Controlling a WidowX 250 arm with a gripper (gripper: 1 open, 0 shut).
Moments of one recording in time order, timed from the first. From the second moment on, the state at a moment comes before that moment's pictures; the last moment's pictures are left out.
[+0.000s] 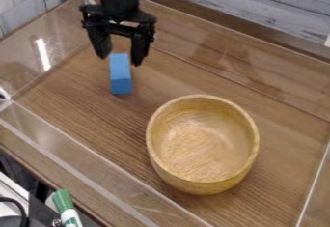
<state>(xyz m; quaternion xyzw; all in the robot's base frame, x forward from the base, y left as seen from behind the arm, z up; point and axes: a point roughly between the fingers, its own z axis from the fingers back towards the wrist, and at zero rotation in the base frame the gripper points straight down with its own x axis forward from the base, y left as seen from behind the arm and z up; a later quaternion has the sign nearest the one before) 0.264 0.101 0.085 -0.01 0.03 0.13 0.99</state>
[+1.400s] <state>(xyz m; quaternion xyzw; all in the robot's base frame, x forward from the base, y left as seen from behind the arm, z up) 0.262 0.115 0.060 0.00 0.03 0.17 0.98</state>
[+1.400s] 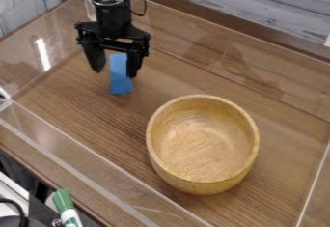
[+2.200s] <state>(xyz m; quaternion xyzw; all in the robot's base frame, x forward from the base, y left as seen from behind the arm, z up) 0.266 0.115 0.057 -0.01 0.02 0.18 0.98</state>
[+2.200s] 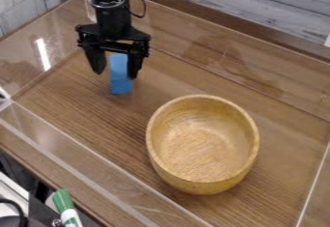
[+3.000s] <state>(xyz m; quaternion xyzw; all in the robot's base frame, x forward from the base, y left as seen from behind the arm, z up) 0.269 0.117 0.040 -0.01 0.03 0.20 0.98</state>
